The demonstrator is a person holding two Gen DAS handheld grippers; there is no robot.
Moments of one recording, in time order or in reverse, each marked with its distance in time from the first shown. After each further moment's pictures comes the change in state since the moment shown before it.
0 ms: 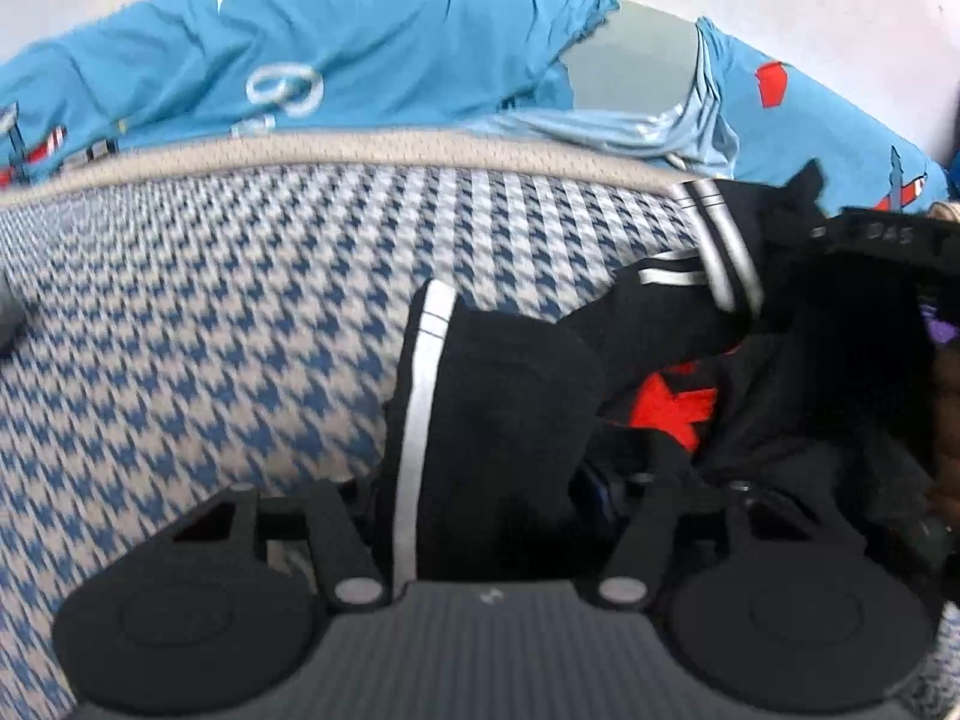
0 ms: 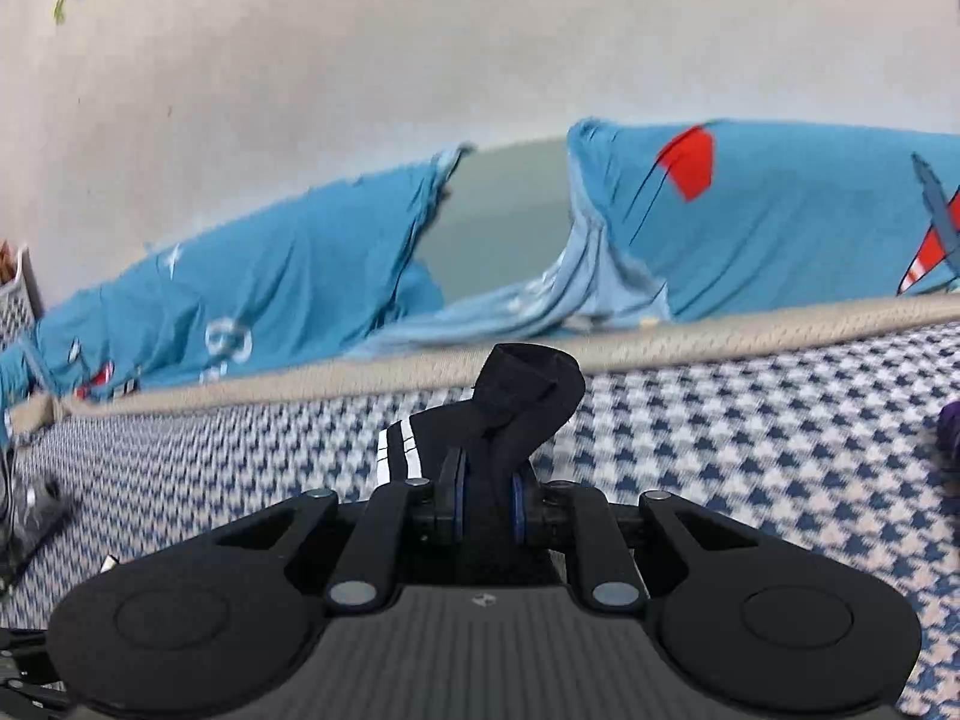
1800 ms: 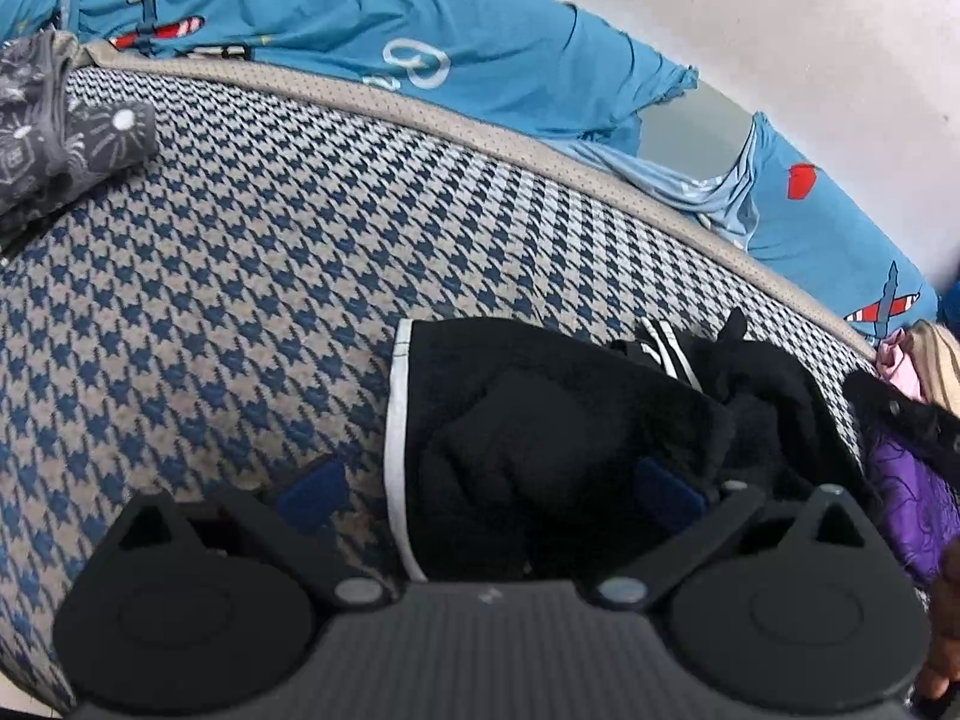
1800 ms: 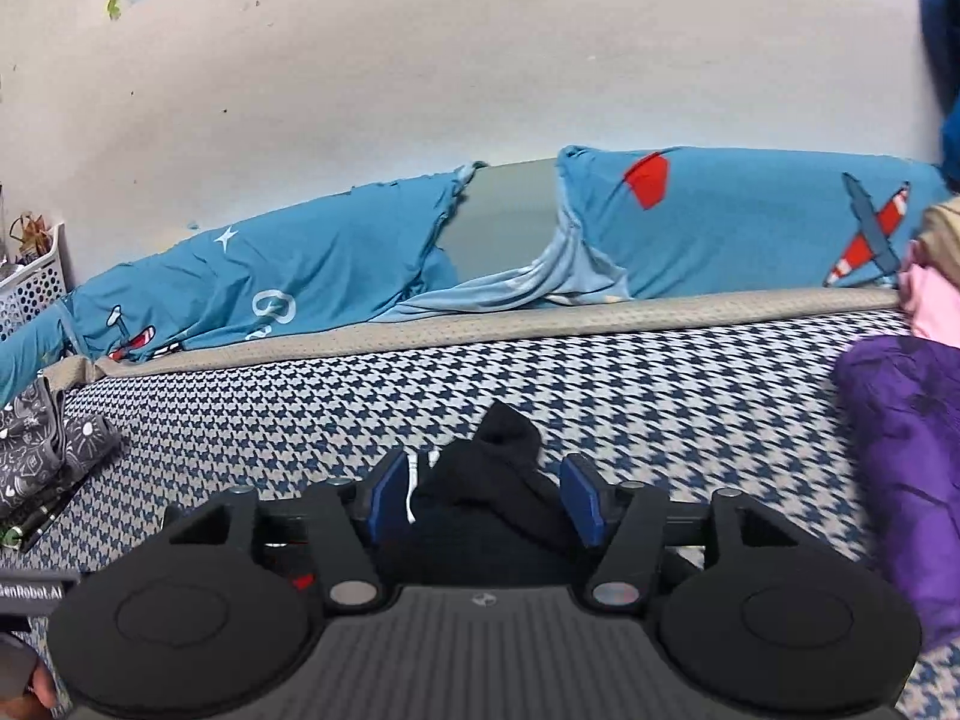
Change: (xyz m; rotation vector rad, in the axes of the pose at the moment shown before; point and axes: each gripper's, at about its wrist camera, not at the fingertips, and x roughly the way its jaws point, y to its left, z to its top) left arm -0.060 0.043 -0.061 -0.302 0.010 -0.084; right arm -0.107 0.013 -0.042 -0.071 0.019 -0.013
